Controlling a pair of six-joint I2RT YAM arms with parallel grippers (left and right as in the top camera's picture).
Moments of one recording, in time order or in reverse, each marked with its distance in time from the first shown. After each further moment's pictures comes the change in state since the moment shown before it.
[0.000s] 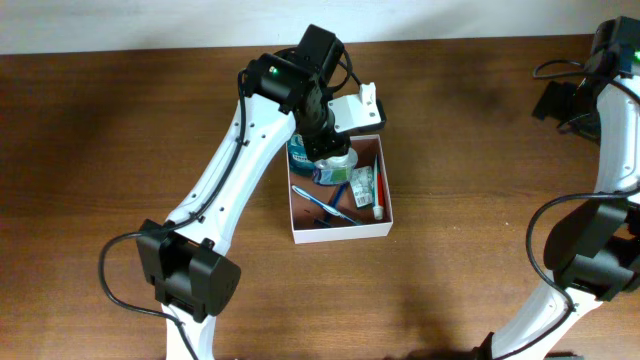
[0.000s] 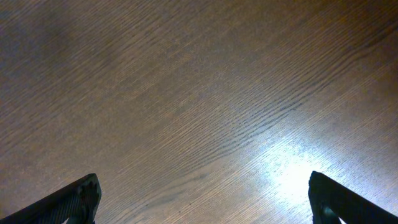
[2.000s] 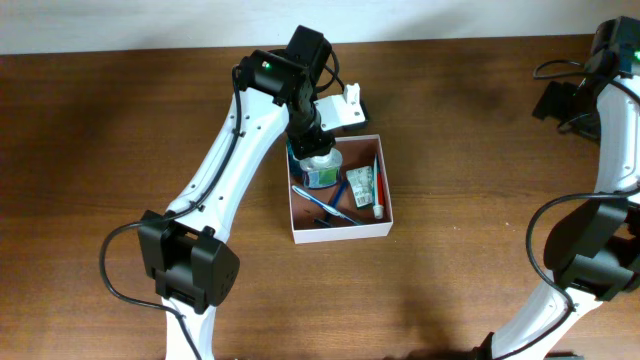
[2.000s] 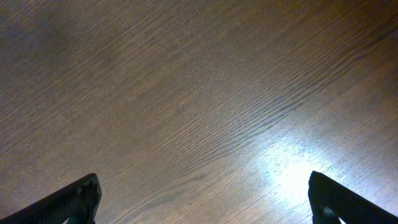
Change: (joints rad) left arm 0.047 0.037 0.000 -0.036 -0.078 0.003; right arm 0.000 0.000 0.000 0.000 0.000 -0.001
